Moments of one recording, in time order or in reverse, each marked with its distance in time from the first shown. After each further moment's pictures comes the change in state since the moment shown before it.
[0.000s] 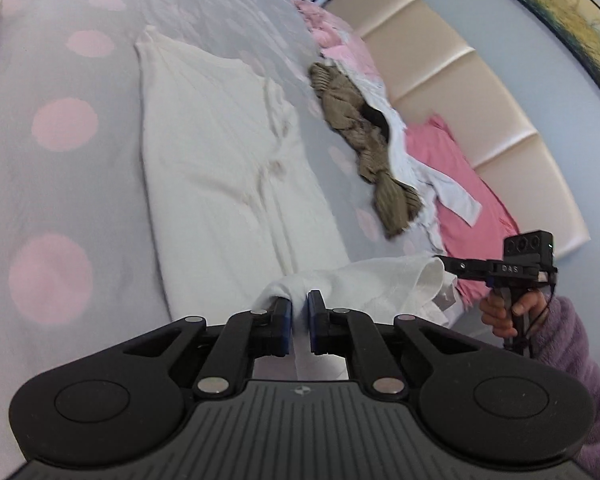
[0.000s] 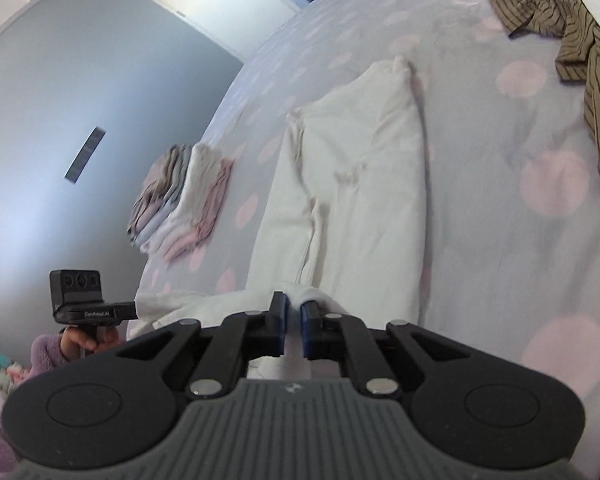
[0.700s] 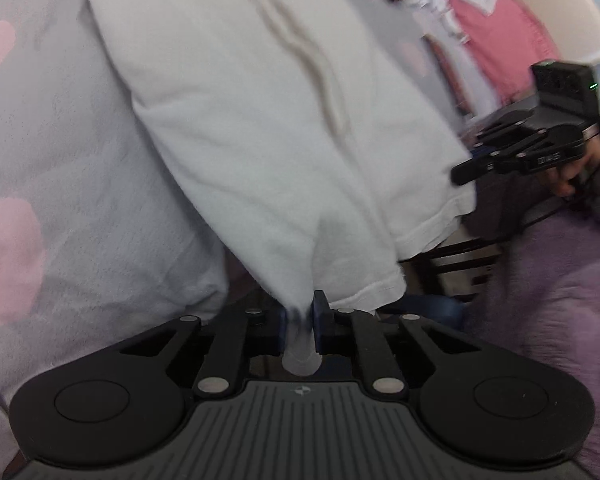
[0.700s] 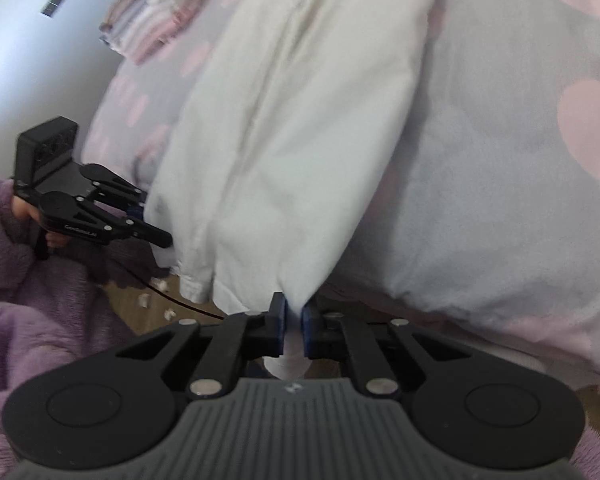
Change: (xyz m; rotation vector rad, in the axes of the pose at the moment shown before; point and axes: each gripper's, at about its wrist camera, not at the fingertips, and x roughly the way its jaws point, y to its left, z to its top) left arm 0.031 -0.040 -0.150 0.211 0.443 0.065; right arm 0.012 0.003 -0.141 -0.187 0.423 -0.063
